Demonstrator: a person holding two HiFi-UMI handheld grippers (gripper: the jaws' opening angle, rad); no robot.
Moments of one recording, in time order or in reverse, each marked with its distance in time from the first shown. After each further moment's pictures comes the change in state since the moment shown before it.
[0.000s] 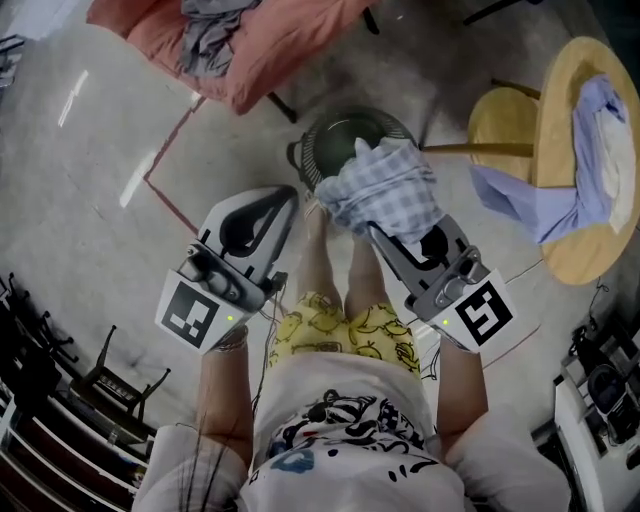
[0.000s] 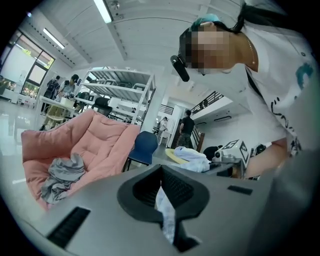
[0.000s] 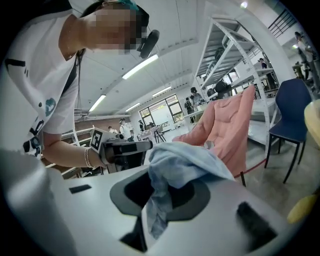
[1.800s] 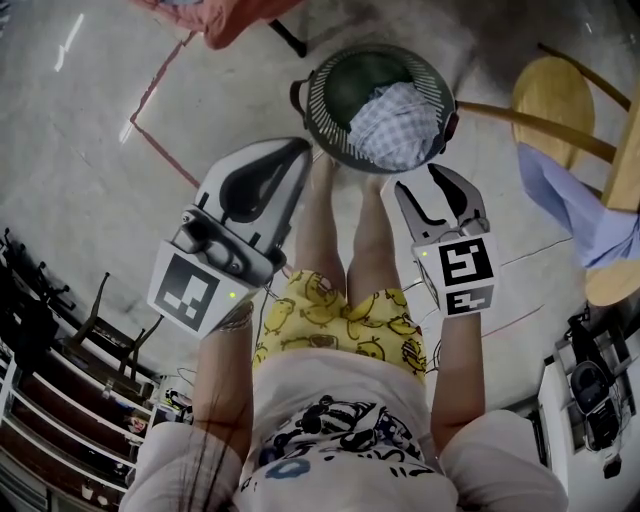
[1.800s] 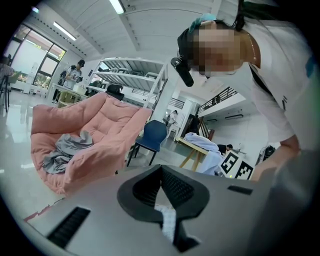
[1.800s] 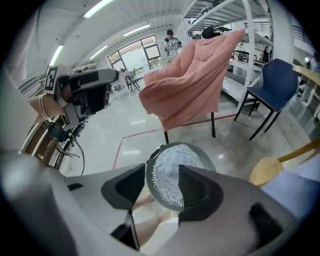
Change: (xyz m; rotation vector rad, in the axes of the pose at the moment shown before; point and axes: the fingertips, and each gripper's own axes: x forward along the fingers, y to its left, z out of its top) left arm 0.018 0.036 -0.098 -0.100 0.074 0.088; right arm 0.006 -0.078 -0.213 0.051 0.669 -0.297
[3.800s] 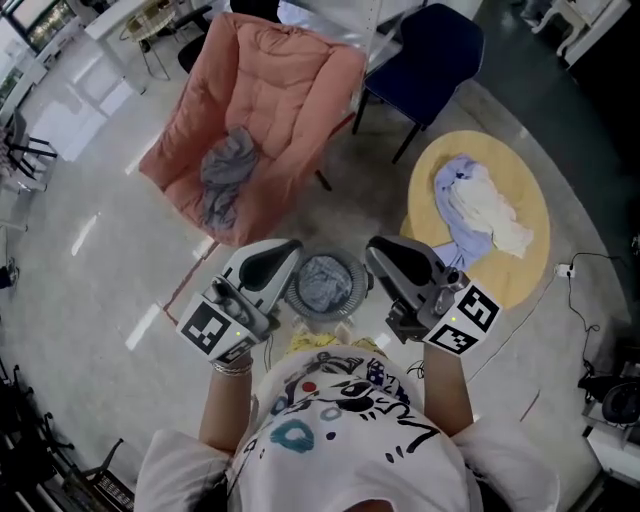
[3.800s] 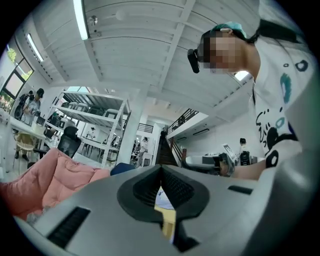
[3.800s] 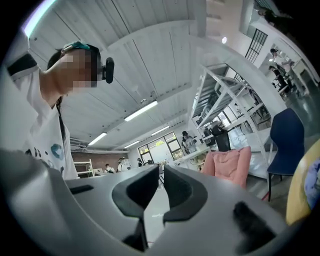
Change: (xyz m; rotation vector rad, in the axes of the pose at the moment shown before) left arm -0.049 -0.202 0.308 0.267 -0.305 -0.317; right arm -0.439 0.042 0.250 0.039 -1.105 0.312
